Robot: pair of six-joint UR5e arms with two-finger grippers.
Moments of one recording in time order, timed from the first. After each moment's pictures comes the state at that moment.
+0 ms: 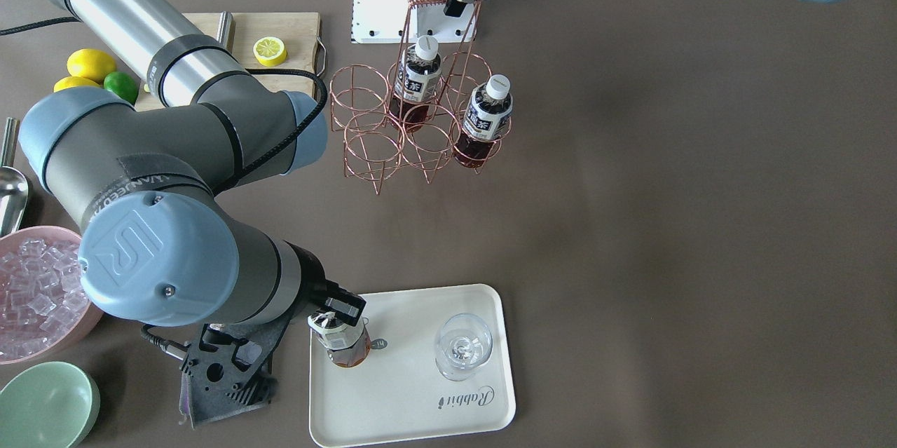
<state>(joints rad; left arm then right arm) -0.72 -2.36 -2.16 -1.35 -2.06 0.04 0.99 -0.43 0.95 -1.60 2.41 1.20</state>
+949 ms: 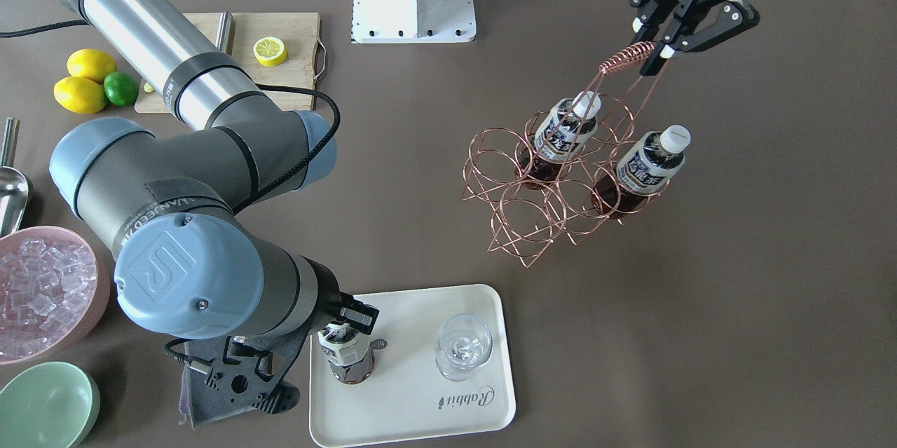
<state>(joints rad) -1.10 -2.22 -2.13 -1.31 -2.23 0.25 0.98 -0.41 0.88 -1.50 2.40 1.19</state>
